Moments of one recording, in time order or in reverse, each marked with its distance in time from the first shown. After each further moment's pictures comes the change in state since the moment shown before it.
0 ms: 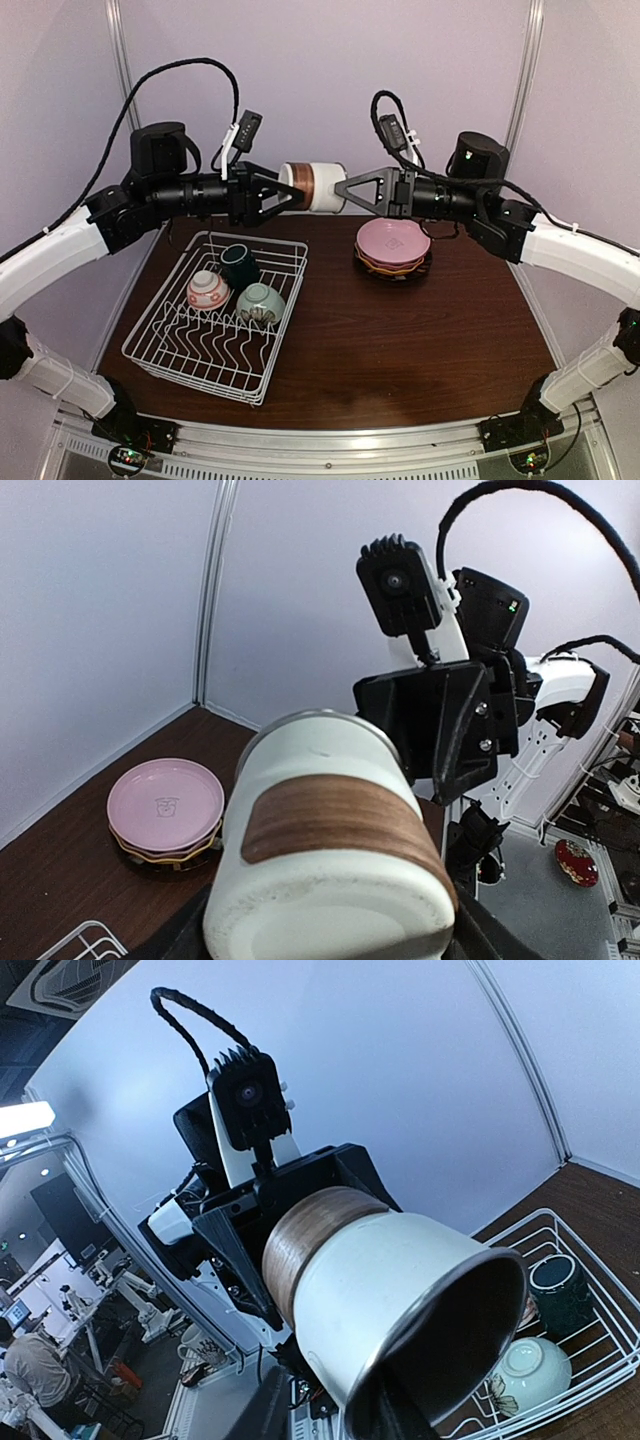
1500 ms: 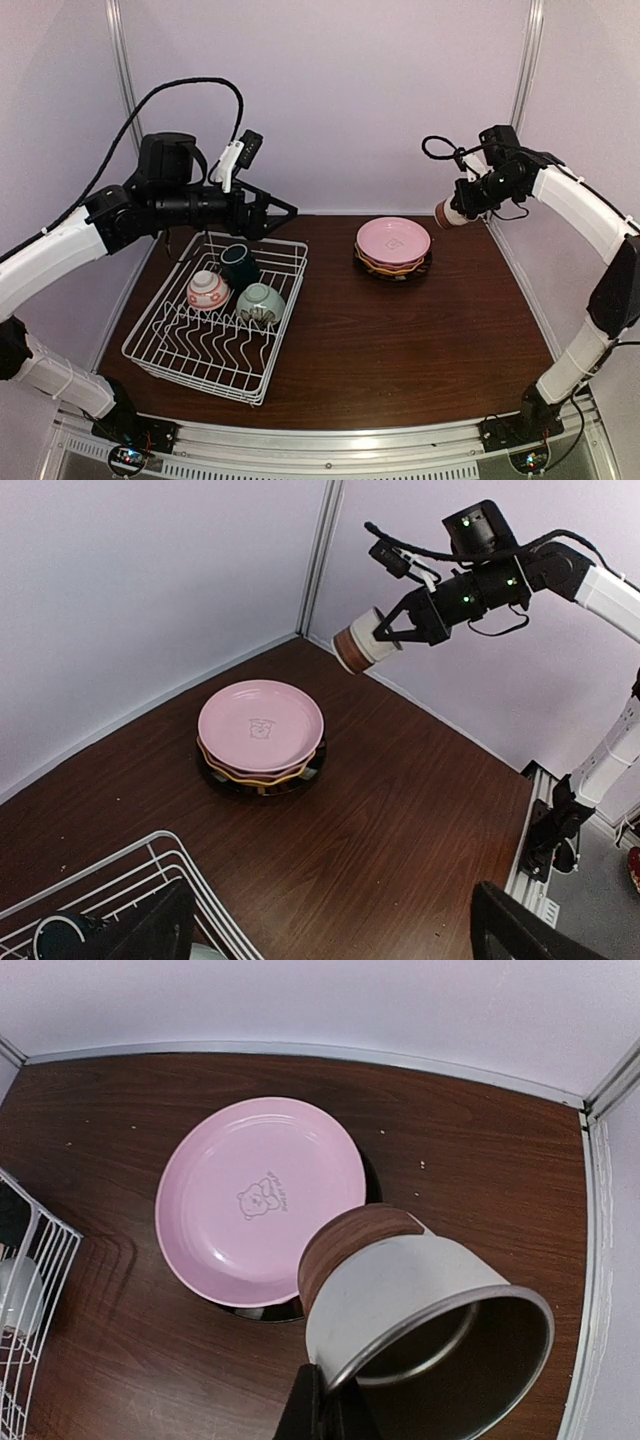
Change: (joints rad) left arm -0.002 -0.005 -0.002 -0.188 -0.268 0.023; right arm -0.540 0.201 0.352 -1.011 0.597 -0.557
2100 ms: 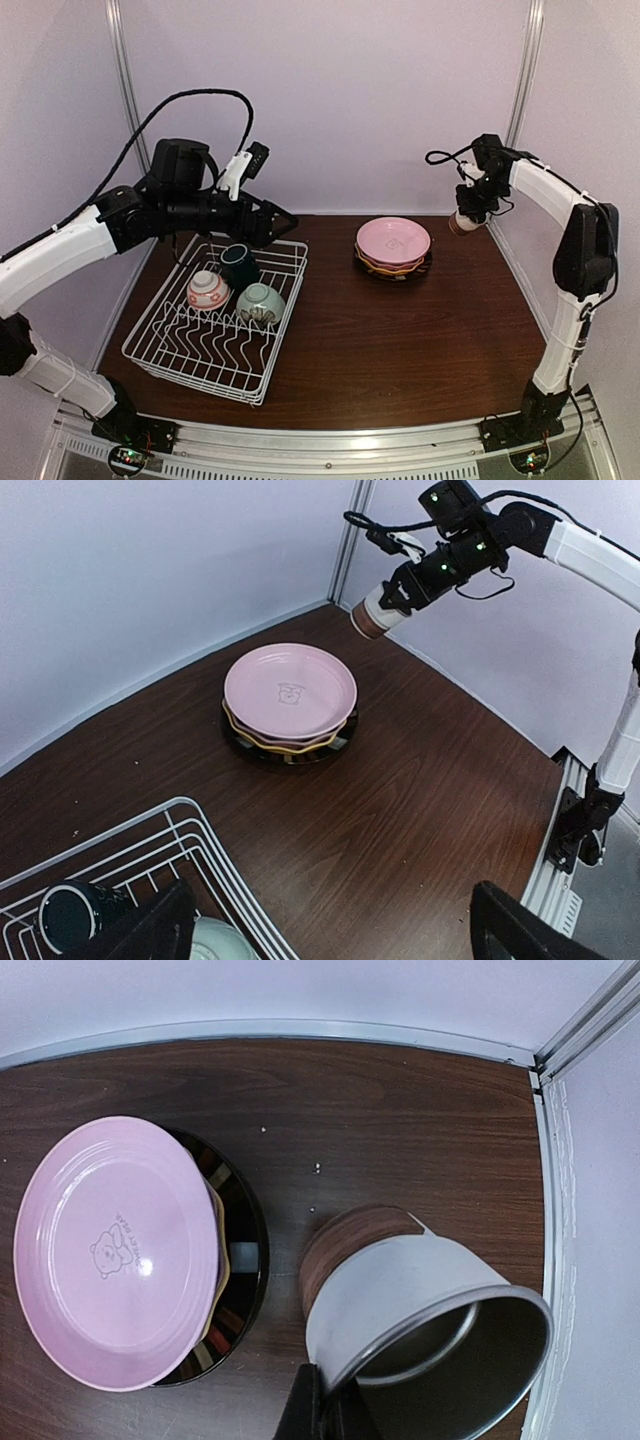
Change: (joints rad) left arm 0.000 0.037 0.000 -0.051 -0.067 -0.001; right arm -0.129 0.336 0.236 -0.067 0.101 -0.034
